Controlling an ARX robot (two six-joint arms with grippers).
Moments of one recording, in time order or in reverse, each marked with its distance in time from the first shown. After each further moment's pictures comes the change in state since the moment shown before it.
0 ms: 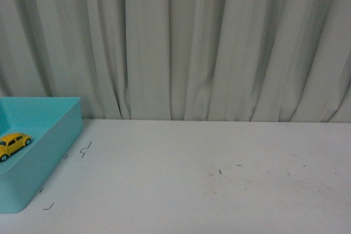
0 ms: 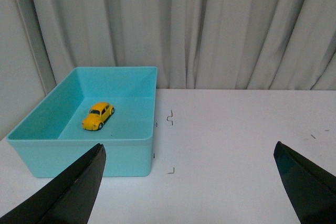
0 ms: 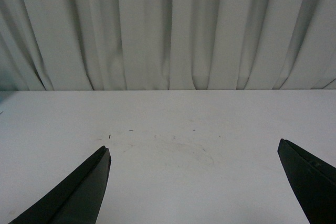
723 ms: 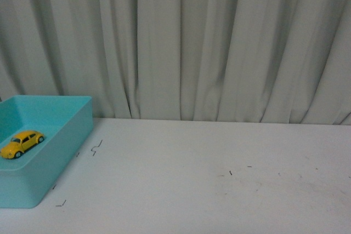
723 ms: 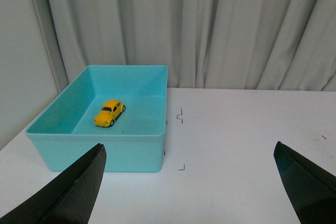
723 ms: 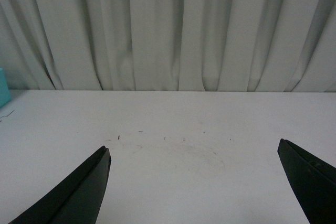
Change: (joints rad) left arm 0.001 0.000 0.000 0.000 0.000 0.000; right arm 0.000 0.000 0.000 0.000 0.000 0.000
